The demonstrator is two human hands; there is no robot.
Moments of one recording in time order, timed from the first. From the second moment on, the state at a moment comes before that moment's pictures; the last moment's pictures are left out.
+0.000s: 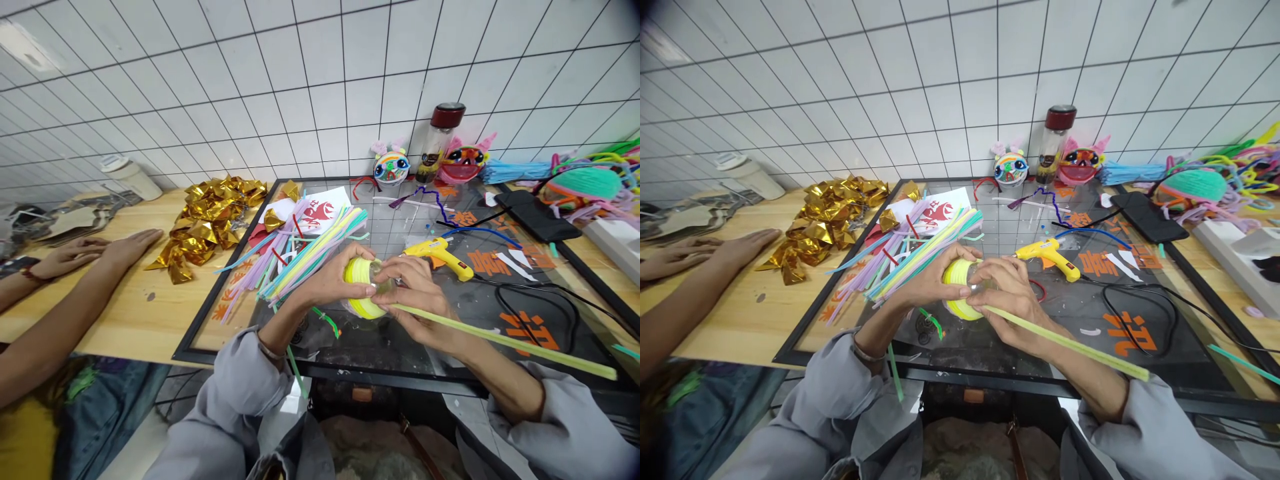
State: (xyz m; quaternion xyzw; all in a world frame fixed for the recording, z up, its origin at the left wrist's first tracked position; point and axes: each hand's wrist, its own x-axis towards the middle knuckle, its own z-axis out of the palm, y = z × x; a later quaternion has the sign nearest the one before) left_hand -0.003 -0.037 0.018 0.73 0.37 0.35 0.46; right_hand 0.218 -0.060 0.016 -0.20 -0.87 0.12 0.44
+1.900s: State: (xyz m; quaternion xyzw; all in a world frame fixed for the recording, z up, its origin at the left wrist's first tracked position) left_hand 0.002 -0.036 0.000 0.78 0.30 0.46 0.32; right_hand 0.219 -0.054 0.013 -0.19 -0.87 0.10 0.44
